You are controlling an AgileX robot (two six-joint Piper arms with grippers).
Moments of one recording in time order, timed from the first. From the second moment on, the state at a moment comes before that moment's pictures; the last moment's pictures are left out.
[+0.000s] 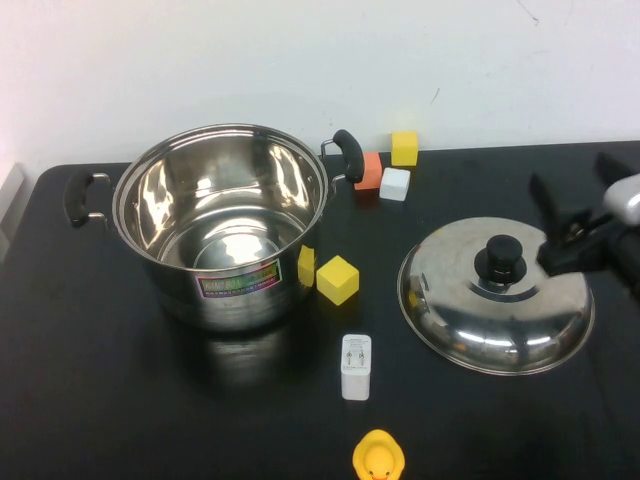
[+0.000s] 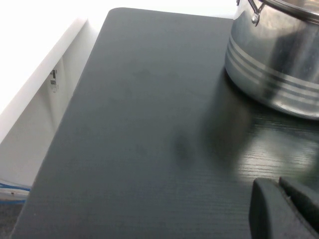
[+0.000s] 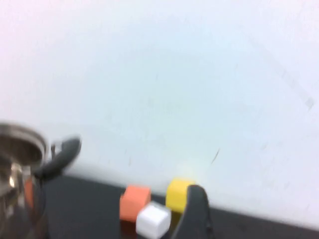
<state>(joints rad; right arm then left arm) 0.31 1.57 -0.52 -0.02 -1.00 -0.05 0.05 -0.01 0.01 -0.13 0.37 -0.02</state>
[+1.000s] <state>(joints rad) 0.32 2.07 -0.73 -0.10 -1.07 0.00 0.05 -0.01 0.01 -0.13 0.37 -0.02</state>
